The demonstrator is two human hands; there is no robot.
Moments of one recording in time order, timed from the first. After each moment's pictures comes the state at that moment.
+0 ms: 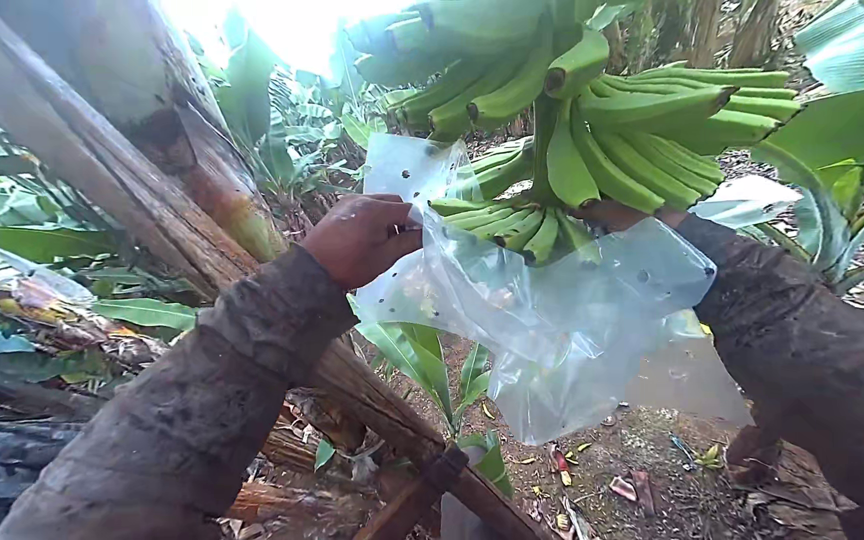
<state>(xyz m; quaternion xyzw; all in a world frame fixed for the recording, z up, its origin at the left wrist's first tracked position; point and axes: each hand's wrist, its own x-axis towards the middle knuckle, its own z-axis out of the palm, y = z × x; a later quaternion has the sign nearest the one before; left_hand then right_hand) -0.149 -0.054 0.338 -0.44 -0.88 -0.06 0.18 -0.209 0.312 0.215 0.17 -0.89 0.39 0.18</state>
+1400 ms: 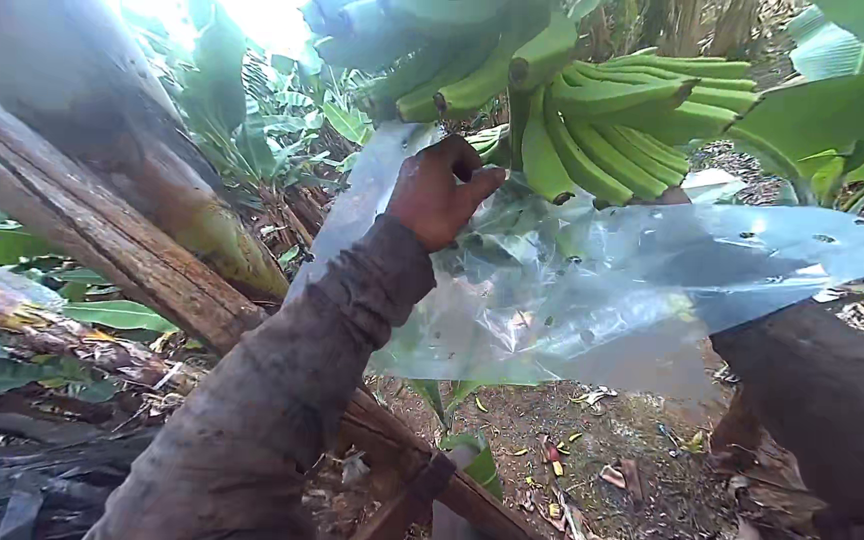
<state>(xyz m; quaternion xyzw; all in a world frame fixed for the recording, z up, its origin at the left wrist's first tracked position) -0.181 0.050 0.326 -0.30 -0.91 -0.22 0.20 -0.240 0.375 0.187 0.04 -0.90 0.37 0.23</state>
